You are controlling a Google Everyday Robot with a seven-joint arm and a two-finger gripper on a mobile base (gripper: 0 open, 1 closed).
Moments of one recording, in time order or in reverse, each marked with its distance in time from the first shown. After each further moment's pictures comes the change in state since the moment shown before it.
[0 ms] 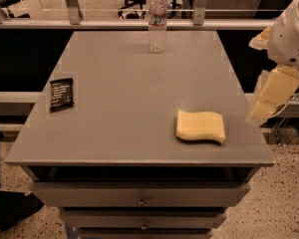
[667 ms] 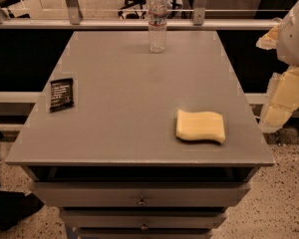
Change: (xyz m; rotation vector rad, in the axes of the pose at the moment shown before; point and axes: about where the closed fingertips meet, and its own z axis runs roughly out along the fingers) arm 0.008 0.013 -0.015 -0.002 0.067 -0.030
